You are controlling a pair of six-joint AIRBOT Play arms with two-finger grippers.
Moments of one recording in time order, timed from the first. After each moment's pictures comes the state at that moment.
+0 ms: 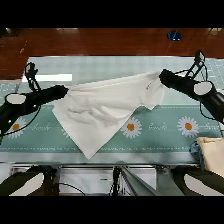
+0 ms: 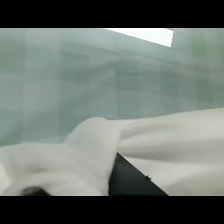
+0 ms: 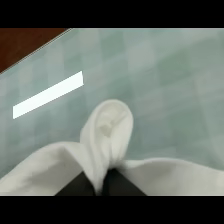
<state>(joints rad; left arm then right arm) 0.02 -1.14 0.66 0.54 -0.48 -0.93 0.05 -1.22 0.85 -0.84 0.34 1.45</state>
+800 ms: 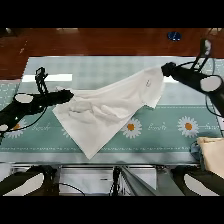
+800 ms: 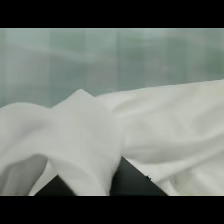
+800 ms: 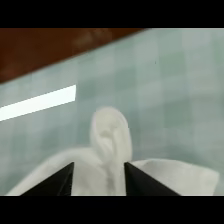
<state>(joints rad) -0.01 -1.21 0.67 0.54 -0.53 -0.93 0.04 -1.13 0.95 -0.96 0.37 1.41</state>
